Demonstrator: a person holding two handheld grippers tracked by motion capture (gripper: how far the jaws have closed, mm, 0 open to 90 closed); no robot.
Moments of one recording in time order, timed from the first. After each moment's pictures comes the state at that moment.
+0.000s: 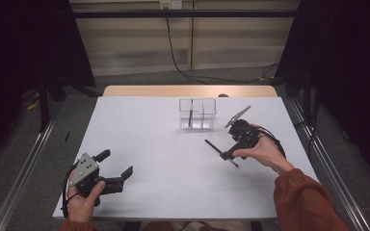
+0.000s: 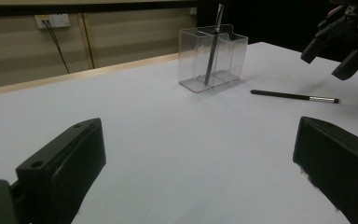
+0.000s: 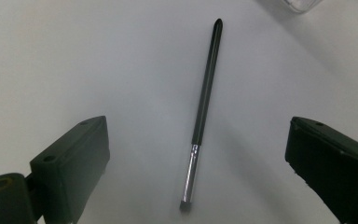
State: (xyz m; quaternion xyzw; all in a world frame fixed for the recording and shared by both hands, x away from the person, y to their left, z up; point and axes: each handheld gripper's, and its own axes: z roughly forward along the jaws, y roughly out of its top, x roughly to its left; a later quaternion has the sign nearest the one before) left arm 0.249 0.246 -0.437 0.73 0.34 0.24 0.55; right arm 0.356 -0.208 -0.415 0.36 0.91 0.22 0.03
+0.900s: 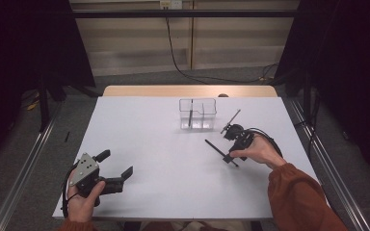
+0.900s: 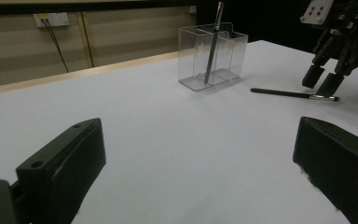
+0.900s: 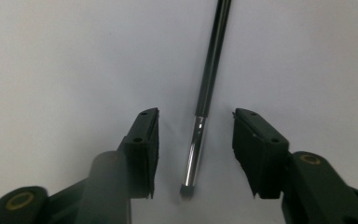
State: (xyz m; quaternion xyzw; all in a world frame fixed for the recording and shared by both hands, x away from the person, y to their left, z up) left arm 0.250 0.246 -0.437 0.73 0.34 0.24 0.55; right arm 0.367 -0.201 -0.442 0.36 0.92 0.13 -0.02
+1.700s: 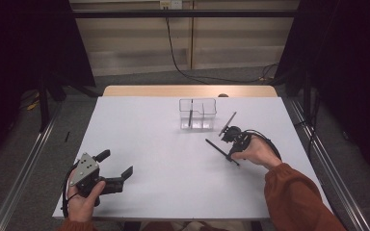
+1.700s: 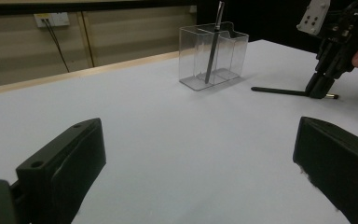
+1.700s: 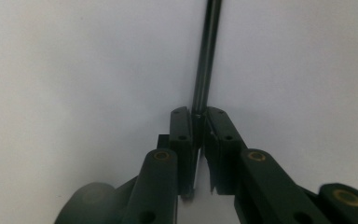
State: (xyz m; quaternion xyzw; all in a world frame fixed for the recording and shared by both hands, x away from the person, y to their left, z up) left arm 0.250 0.246 -0.438 0.73 0.34 0.24 0.55; right arm 0.369 -0.197 -0.450 0.36 0.93 0.09 0.00
